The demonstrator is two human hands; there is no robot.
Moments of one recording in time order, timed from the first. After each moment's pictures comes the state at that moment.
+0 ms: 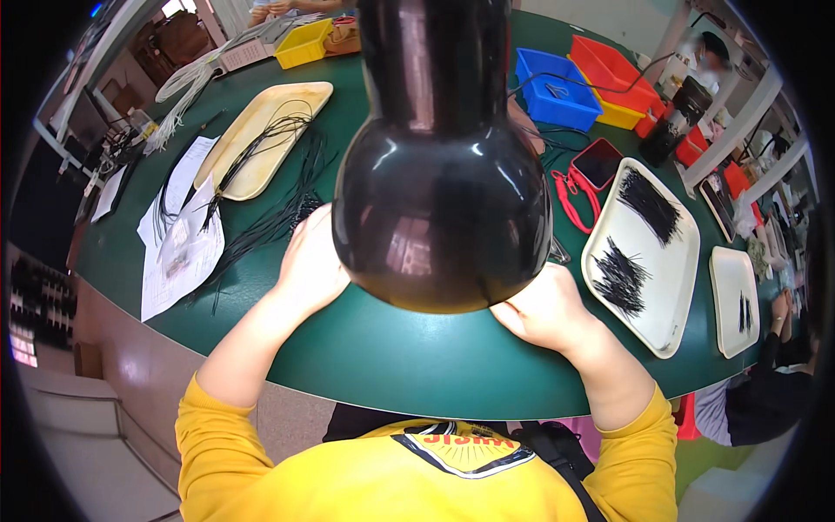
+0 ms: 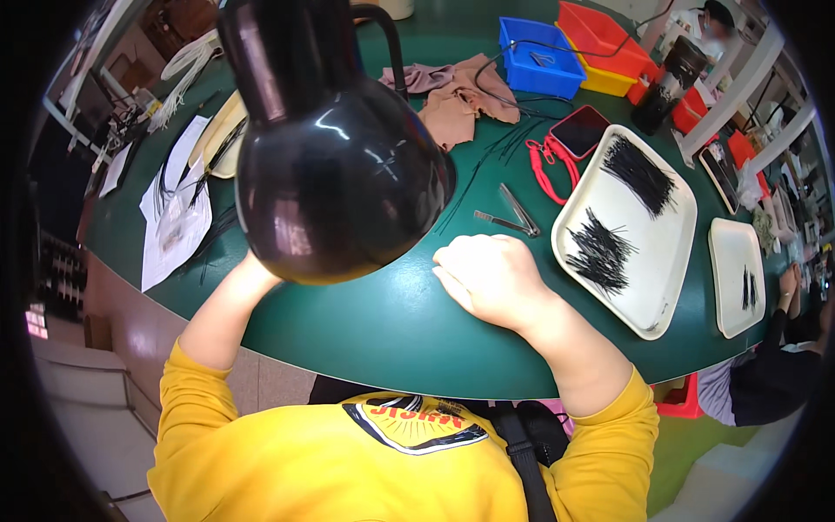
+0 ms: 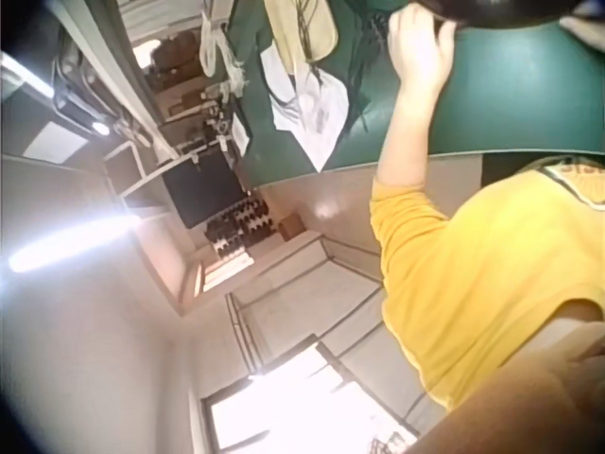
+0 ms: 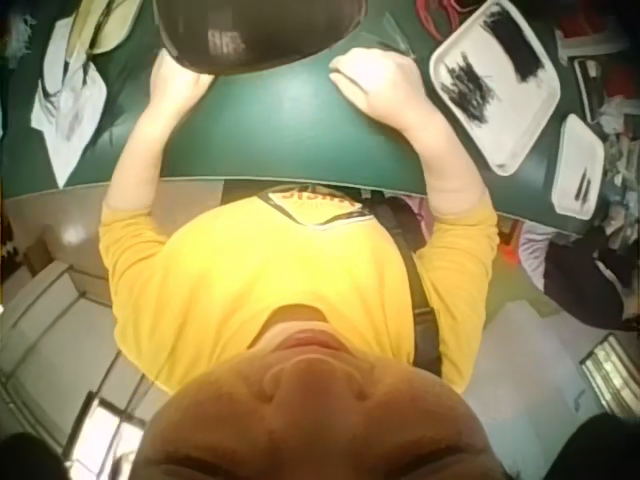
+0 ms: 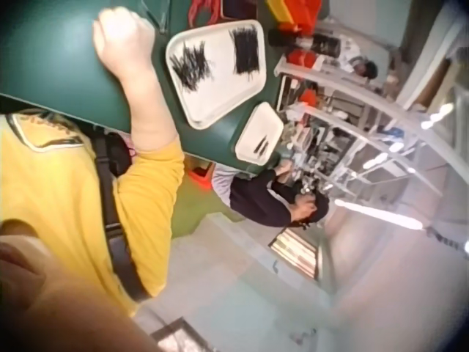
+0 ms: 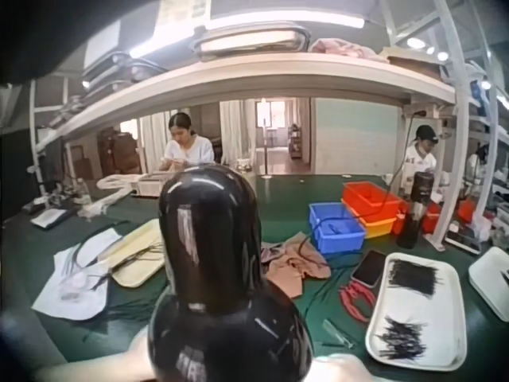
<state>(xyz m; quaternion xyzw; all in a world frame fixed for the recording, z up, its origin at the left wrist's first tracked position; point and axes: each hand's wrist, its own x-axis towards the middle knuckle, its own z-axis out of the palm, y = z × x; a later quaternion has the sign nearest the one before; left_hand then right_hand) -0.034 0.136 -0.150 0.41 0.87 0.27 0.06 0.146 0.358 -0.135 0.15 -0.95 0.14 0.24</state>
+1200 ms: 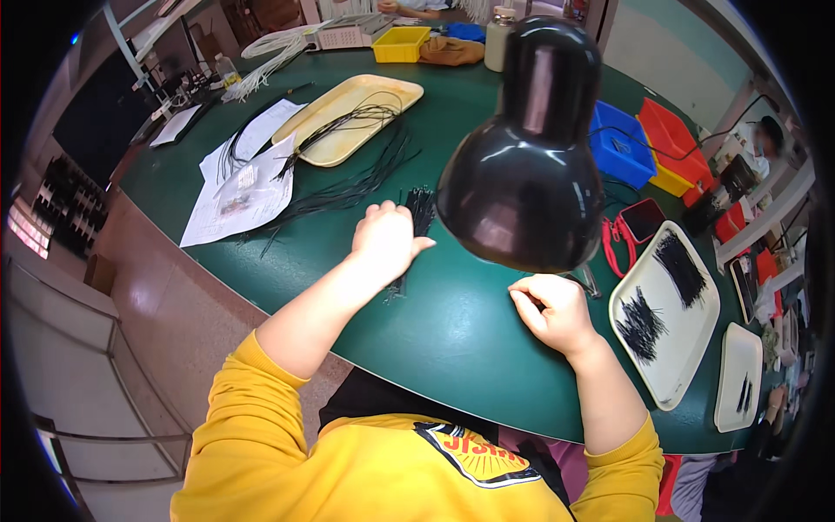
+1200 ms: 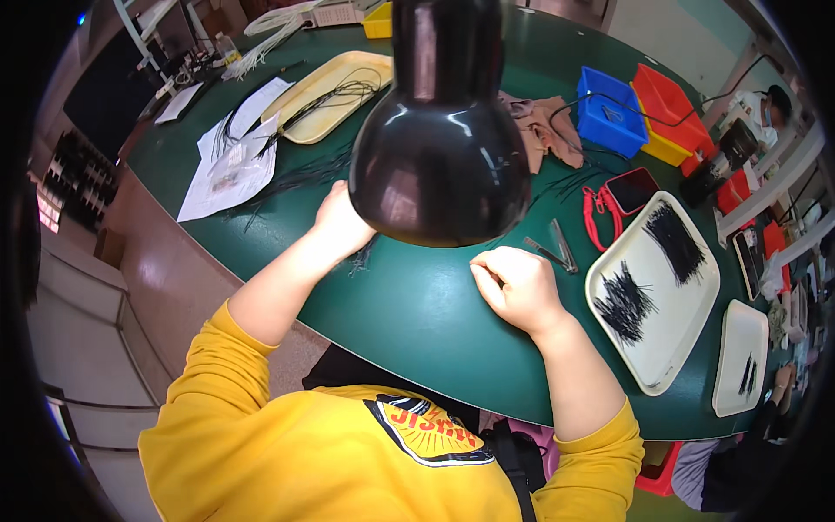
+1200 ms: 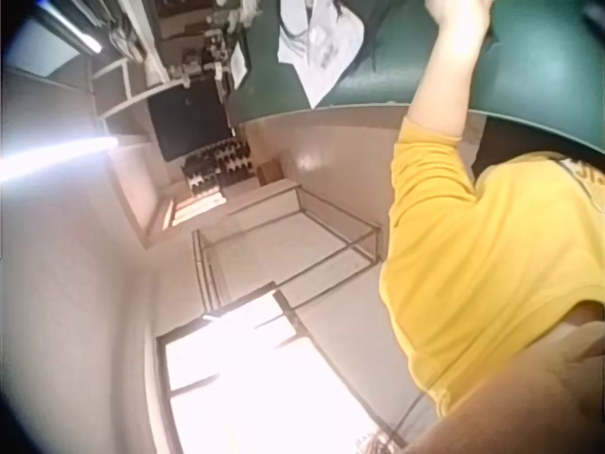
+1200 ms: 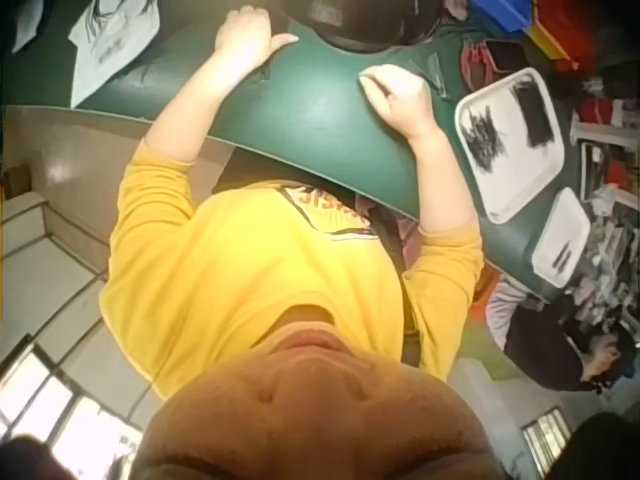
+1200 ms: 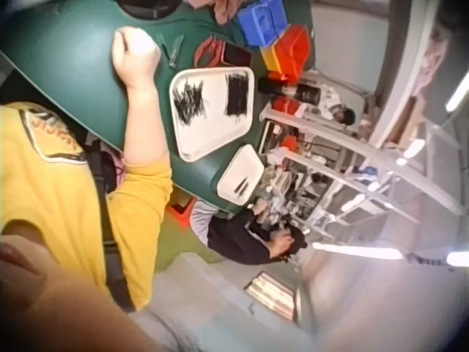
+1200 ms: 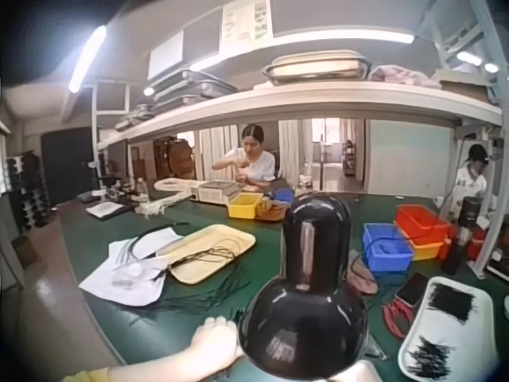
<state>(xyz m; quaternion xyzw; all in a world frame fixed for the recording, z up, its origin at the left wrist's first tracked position) -0.025 0.136 -0.173 0.27 0.96 0.06 -0.07 0.128 0.351 -0.160 0.16 -0.90 0.34 0.23</state>
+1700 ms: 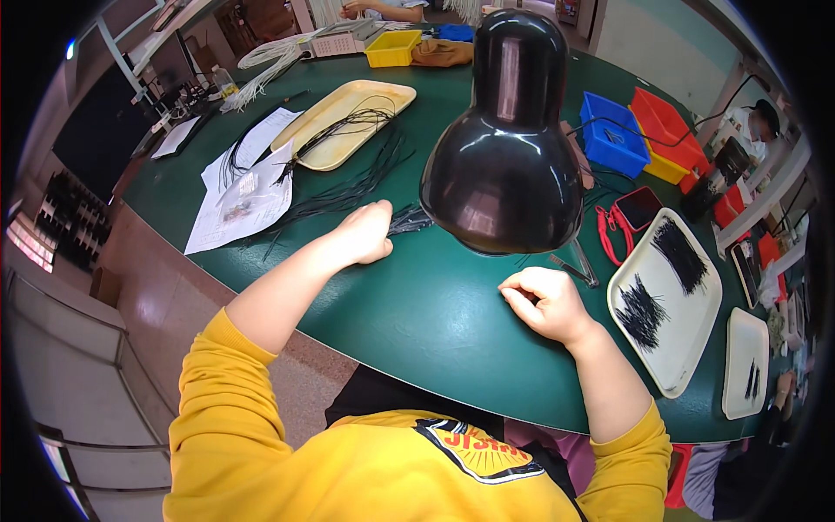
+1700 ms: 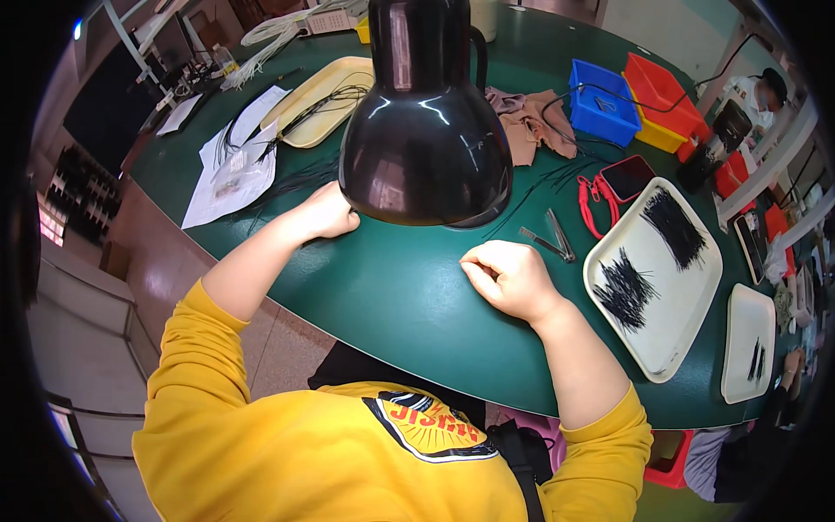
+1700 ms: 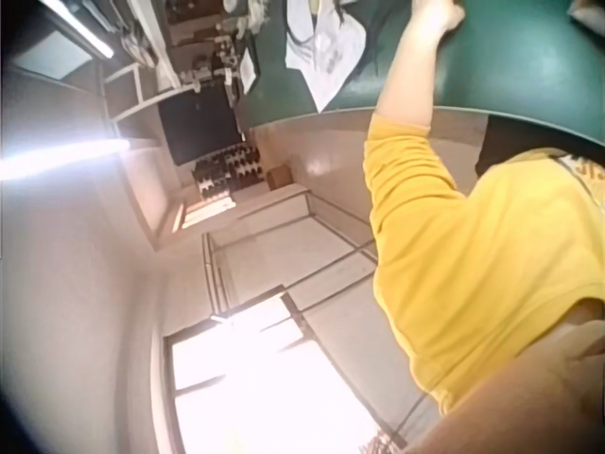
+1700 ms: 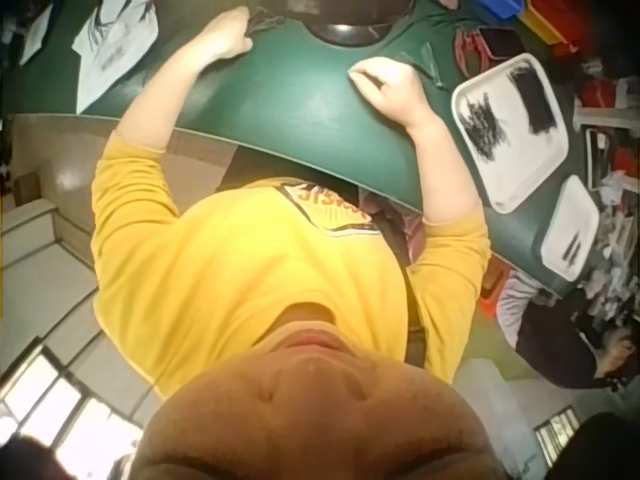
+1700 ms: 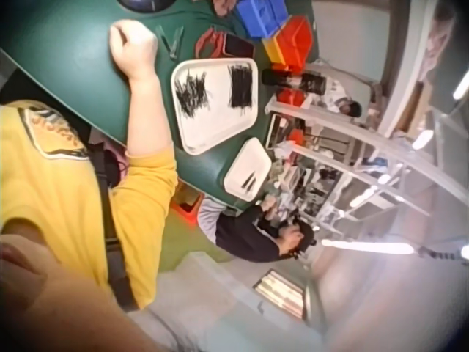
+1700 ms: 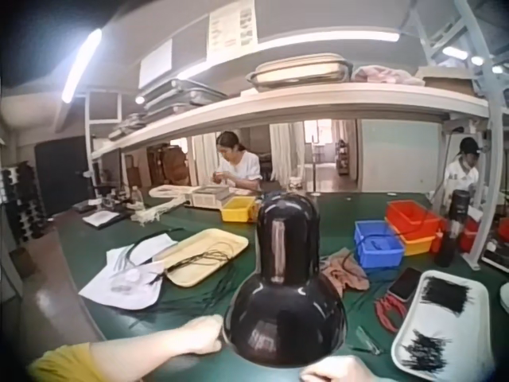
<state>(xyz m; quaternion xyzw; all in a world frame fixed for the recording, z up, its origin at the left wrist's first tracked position) -0.053 0.108 -0.155 0.34 0.93 0.08 0.10 0.127 0.353 -0.160 0.18 -0.87 0.41 0.20</state>
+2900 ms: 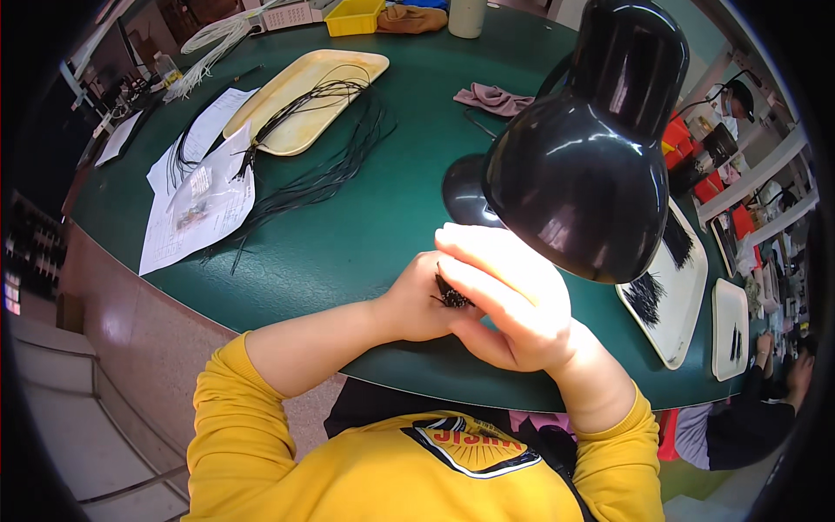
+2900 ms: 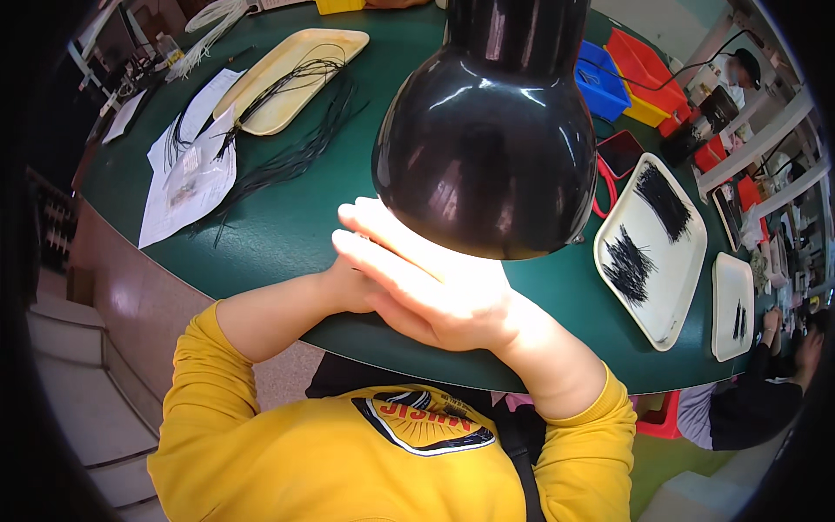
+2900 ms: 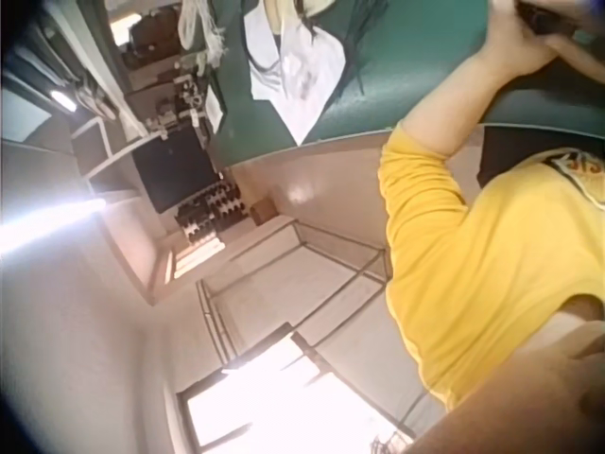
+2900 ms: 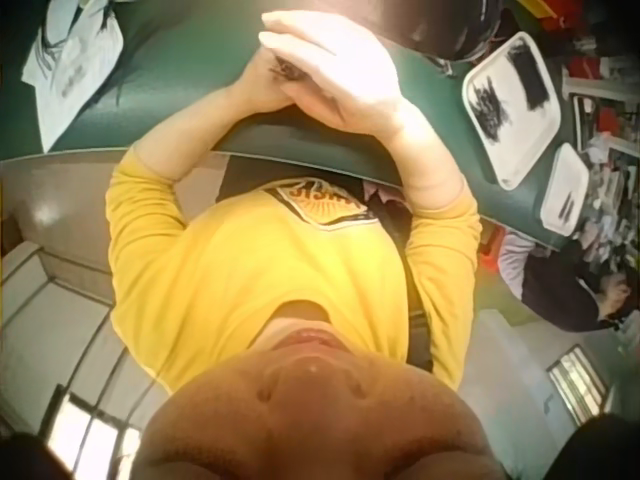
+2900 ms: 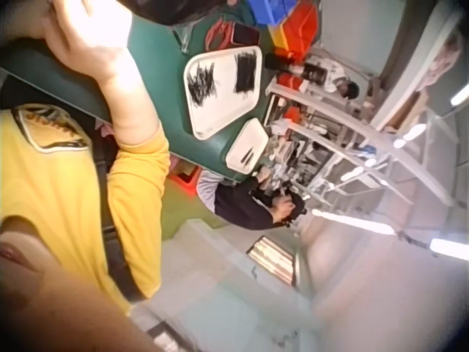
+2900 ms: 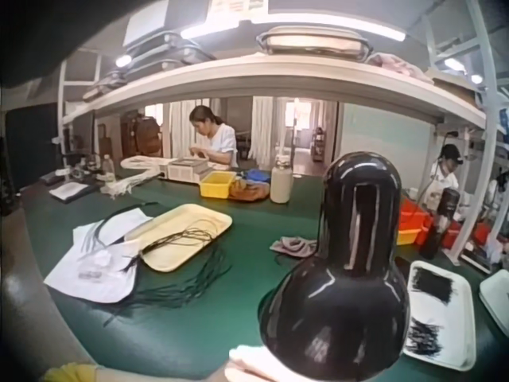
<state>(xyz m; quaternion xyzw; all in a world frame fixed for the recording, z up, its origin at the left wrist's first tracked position) 0.028 0.138 -0.165 0.50 0.58 0.63 0.15 0.105 0.265 -0.099 0.31 -0.84 0.30 0.33</state>
